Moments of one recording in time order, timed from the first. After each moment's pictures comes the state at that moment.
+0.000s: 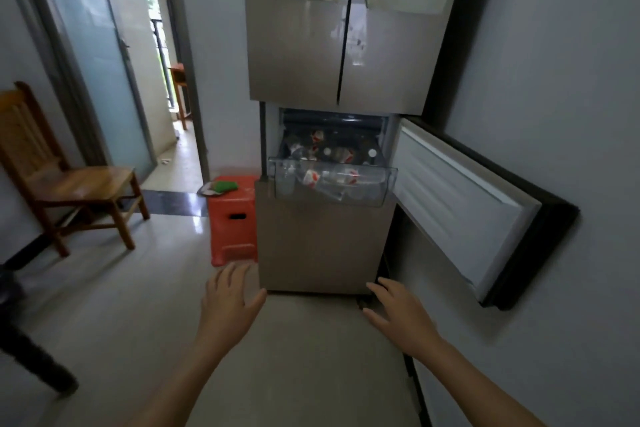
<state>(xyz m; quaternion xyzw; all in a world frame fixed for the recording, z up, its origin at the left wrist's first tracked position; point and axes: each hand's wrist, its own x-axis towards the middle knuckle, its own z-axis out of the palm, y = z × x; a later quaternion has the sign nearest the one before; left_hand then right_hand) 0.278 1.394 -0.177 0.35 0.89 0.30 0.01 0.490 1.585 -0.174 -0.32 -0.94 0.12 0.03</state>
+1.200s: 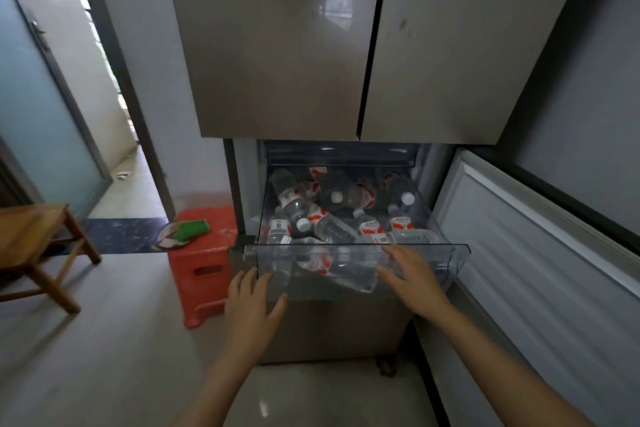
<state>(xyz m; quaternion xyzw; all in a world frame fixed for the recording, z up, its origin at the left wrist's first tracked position) -0.013 1.720 -0.204 0.39 0.86 0.33 0.04 0.175 1.913 -0.166 -0.36 -0.88 0.26 0.16</state>
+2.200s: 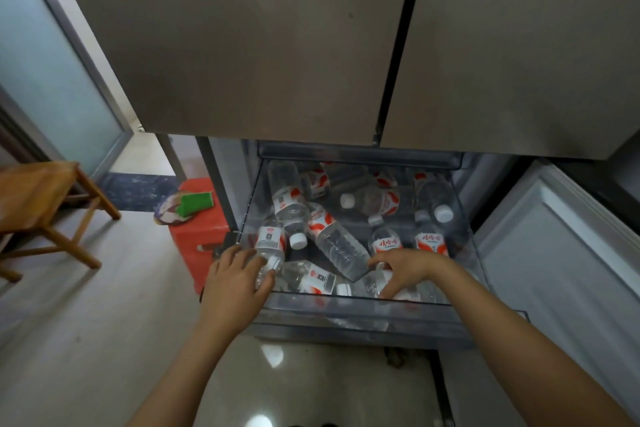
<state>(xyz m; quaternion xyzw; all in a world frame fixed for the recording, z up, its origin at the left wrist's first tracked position) -0.100 1.842 -0.217 0.45 0.88 0.13 -0.09 0.061 2.090 -0.187 -0.23 -0.88 0.27 -0.32</state>
